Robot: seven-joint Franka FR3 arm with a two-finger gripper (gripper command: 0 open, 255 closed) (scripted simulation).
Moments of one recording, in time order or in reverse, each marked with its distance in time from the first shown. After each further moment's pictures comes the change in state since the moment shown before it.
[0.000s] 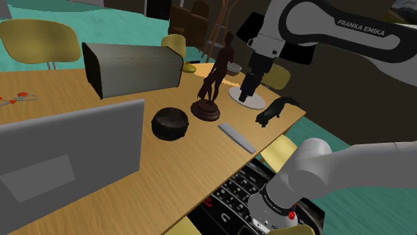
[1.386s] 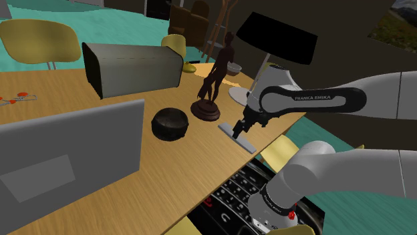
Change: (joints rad) arm -0.180 -0.052 -0.106 -0.582 -0.151 0.616 0.037
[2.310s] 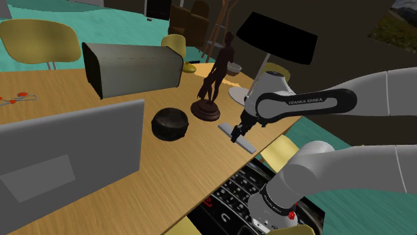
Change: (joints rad) arm -0.002 0.066 -0.010 -0.035 -0.009 0.102 0.001
